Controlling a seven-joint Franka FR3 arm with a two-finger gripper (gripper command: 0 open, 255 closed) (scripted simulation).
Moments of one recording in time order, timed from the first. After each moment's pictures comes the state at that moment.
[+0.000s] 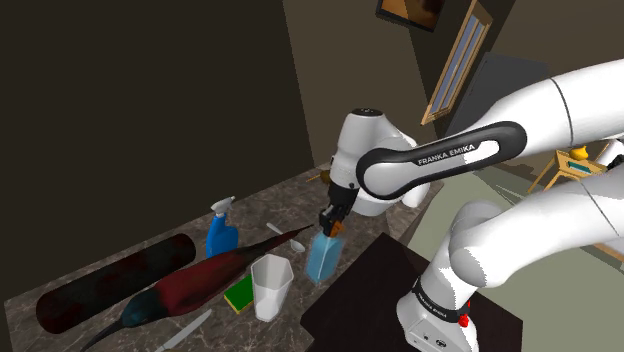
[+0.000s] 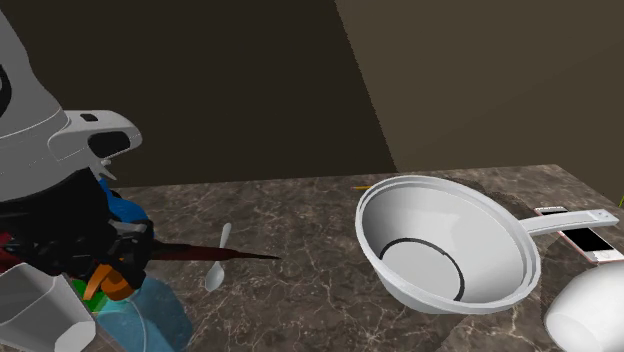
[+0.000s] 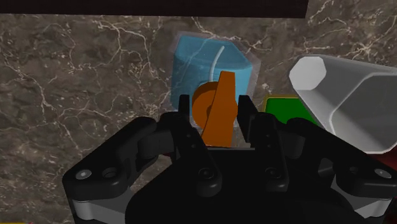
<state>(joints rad) 0.12 -0.63 0.24 -2.87 0.17 2.25 0.21</state>
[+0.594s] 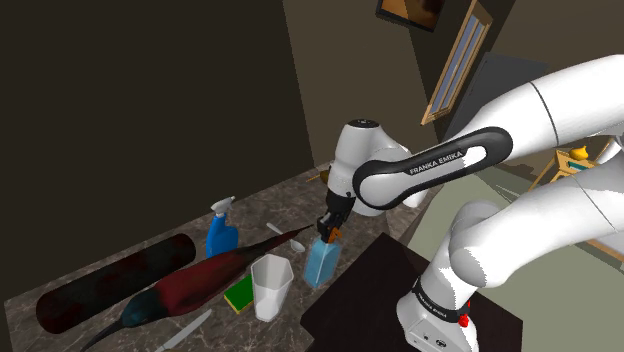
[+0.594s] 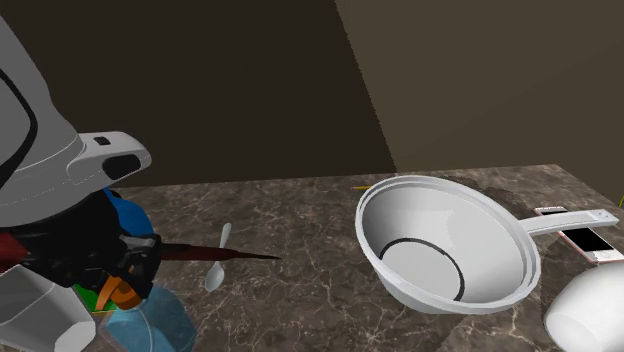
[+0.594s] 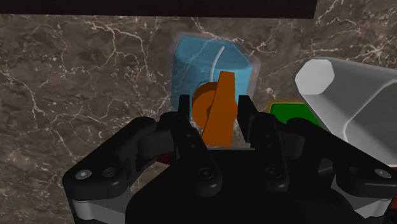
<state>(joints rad) 0.12 -0.57 0.25 -2.90 0.18 2.35 0.21</state>
